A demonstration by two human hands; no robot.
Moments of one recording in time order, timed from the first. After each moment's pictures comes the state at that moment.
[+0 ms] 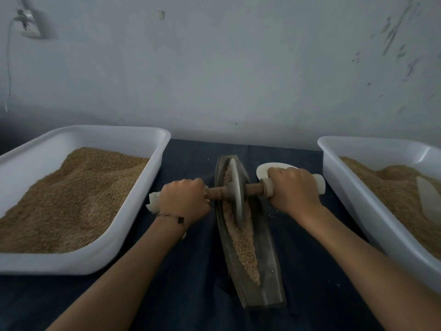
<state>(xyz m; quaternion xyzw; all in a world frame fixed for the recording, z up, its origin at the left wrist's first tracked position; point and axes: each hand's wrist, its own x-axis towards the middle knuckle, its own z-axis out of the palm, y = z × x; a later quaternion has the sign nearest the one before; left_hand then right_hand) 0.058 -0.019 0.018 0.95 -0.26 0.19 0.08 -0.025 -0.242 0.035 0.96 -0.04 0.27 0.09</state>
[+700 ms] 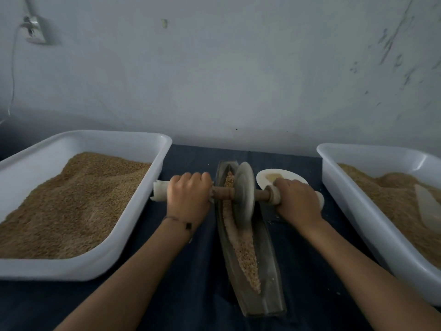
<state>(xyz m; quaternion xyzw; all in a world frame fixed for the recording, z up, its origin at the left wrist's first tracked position) 0.047 -0.027 0.027 0.89 -0.29 0.34 0.05 -0.020 -0.264 0.006 0.96 -0.09 0.25 0.03</state>
